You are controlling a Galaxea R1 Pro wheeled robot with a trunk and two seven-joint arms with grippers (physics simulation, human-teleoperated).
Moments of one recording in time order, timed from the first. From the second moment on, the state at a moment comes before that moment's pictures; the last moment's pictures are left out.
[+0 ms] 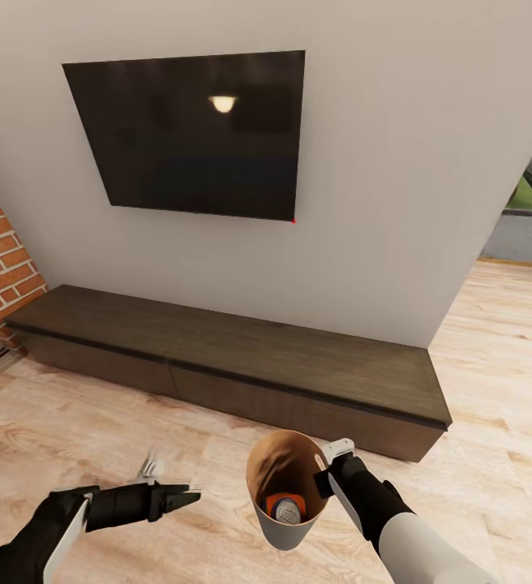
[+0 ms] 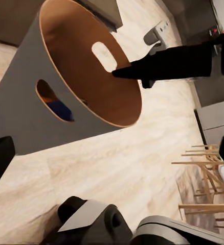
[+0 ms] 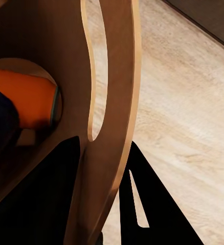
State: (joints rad) left arm -0.37 0.24 0.00 -0.89 0.18 0.54 -1.23; right arm -0.65 0.10 0.21 -0.50 0.08 0.62 -0.07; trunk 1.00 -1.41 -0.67
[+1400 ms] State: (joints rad) left arm -0.37 0.28 0.00 -0.47 0.19 0.13 -0.99; right arm -0.65 0.10 0.22 -0.50 0.08 0.59 -0.06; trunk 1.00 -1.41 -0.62
